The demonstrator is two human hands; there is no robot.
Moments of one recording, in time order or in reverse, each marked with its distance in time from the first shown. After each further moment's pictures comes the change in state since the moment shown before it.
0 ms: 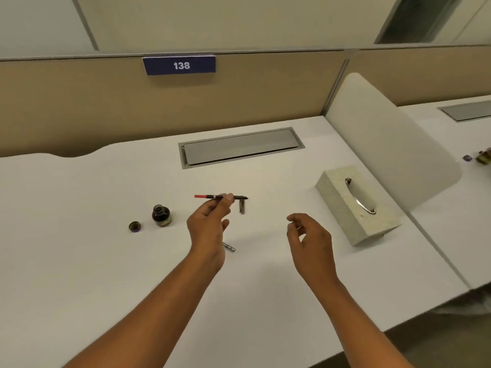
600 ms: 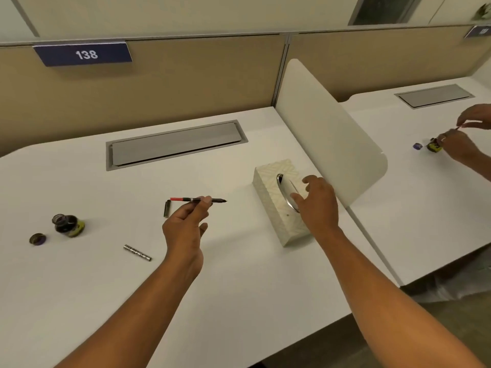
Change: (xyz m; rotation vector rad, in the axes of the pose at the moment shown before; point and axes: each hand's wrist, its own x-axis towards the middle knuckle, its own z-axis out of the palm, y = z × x) left_hand -0.037 -0.086 0.150 0.067 0.057 0.008; right_hand 0.165 0.167 -0.135 -0.371 0.075 0.010
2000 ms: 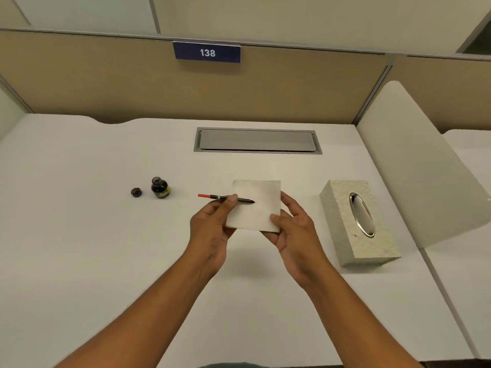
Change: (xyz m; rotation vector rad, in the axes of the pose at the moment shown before) left_hand -0.027 0.045 -0.094 -0.269 0.005 -0.015; right_hand -0.124 -0.182 0.004 1.398 -0.789 0.369
